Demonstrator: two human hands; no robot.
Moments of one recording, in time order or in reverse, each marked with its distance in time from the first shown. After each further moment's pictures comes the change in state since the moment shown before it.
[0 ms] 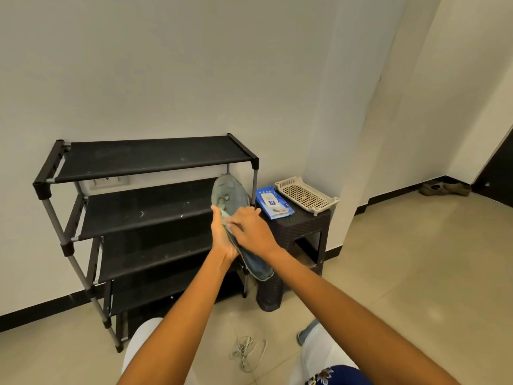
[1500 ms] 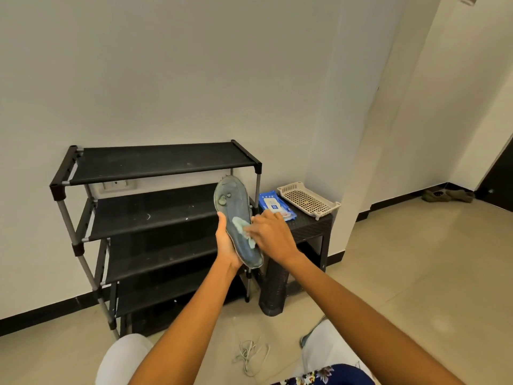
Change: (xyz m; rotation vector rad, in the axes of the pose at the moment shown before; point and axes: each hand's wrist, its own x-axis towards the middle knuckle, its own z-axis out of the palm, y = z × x) left_hand -0.021 -0.002 -0.005 -0.070 -0.083 -0.093; right_hand -0.023 0.023 -0.034 -0.335 0.075 -0.281
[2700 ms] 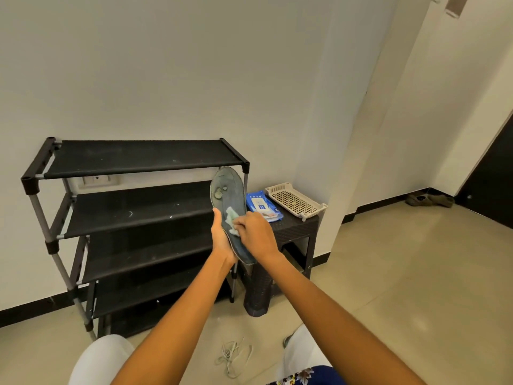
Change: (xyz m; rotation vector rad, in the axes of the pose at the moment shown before) left_hand 0.012 -0.017 0.014 0.080 0.121 0.015; right_hand 0.009 -0.015 -0.008 0.232 -0.076 0.360
